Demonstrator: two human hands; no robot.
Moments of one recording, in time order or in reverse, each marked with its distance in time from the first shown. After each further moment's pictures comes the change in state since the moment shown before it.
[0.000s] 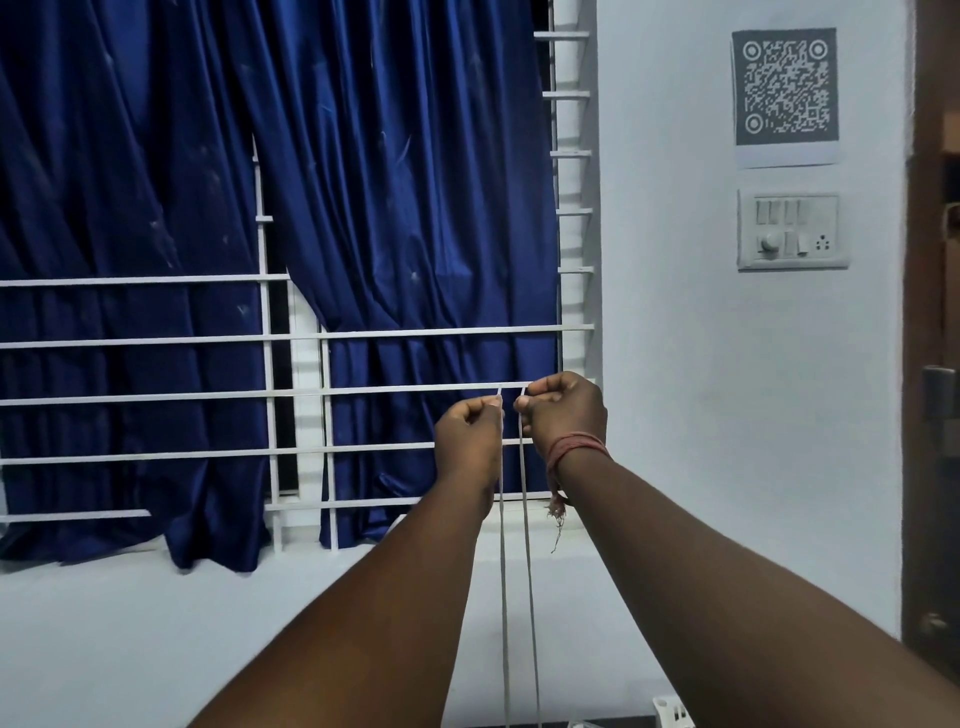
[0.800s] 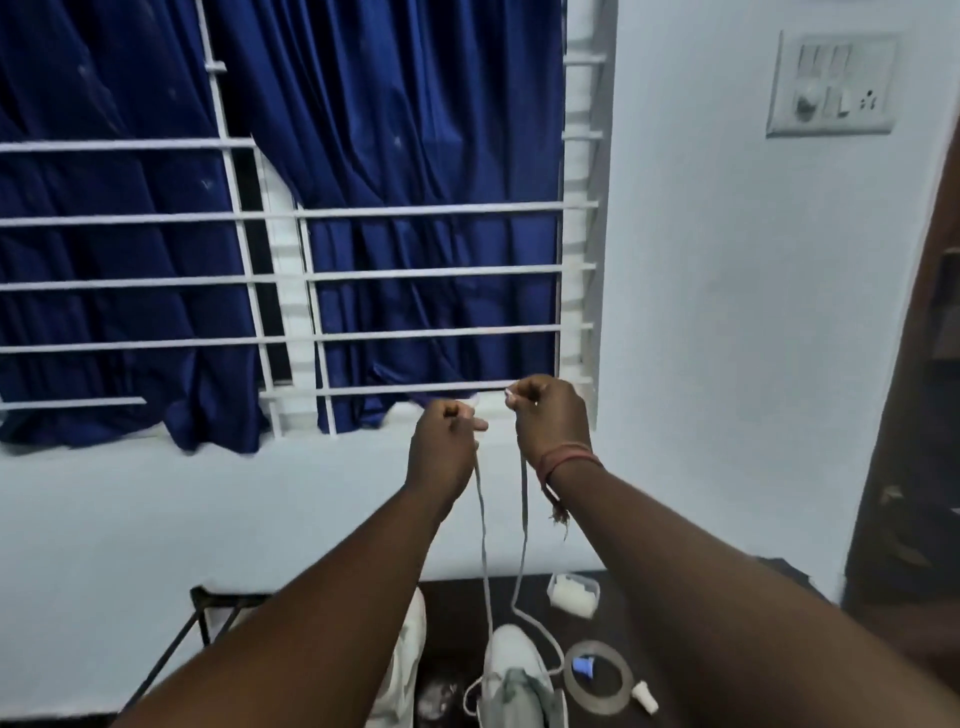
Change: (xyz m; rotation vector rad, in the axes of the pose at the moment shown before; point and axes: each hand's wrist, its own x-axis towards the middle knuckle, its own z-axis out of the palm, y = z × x) left_hand -0.054 -0.109 -0.075 0.418 -0.112 -0.021; right_hand -0.071 0.111 -0.012 -0.276 -0.183 -0.018
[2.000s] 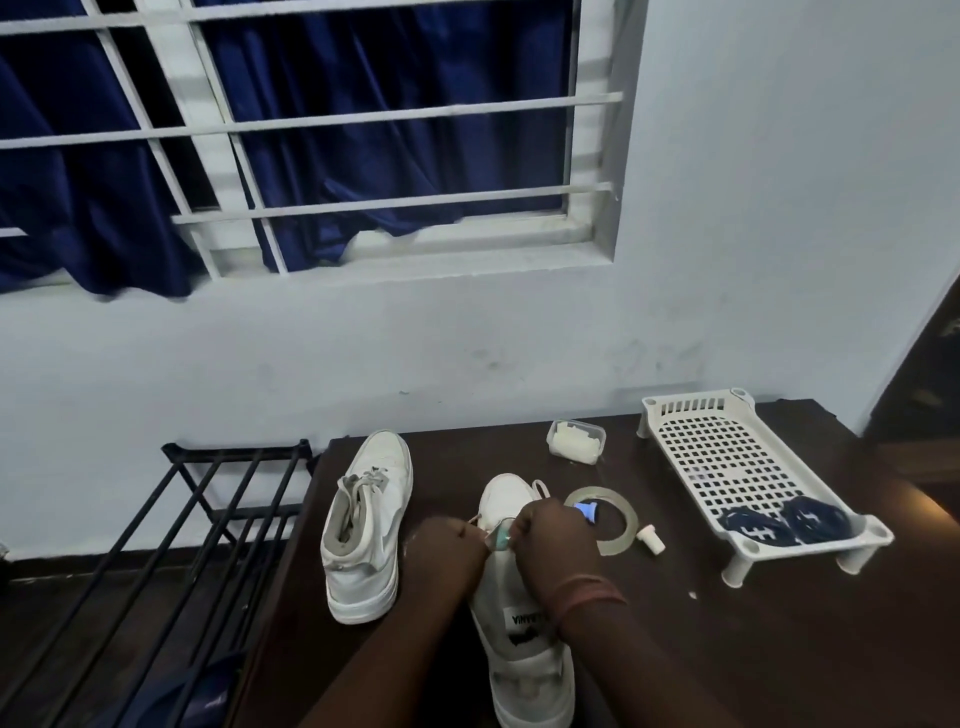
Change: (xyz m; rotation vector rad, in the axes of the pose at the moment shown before) left_hand -0.144 -0.244 0.027 0.433 -0.295 -0.541; right_hand -0.169 0.248 0.054 -0.722 -0.527 0.196
